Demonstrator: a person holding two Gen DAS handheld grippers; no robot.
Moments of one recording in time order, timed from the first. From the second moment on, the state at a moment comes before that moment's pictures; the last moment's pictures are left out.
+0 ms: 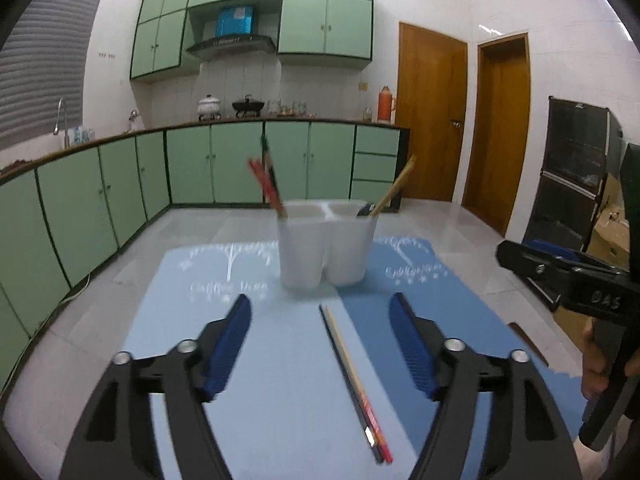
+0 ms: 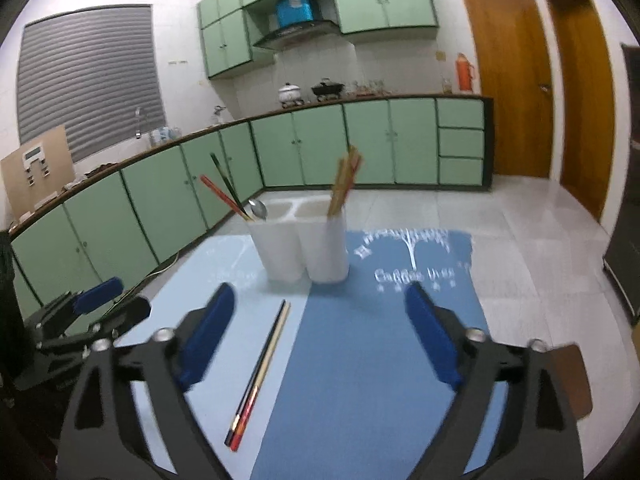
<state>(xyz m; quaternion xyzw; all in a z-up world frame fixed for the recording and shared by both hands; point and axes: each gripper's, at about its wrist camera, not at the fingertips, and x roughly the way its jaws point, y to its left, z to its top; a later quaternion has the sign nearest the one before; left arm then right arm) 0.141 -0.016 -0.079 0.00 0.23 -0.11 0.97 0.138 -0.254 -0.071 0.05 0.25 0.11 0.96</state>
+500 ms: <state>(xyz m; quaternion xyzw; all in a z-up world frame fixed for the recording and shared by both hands) 0.126 0.020 -0.151 0.00 0.33 -0.07 0.94 0.113 -0.201 -0.161 0.01 0.35 0.12 0.93</state>
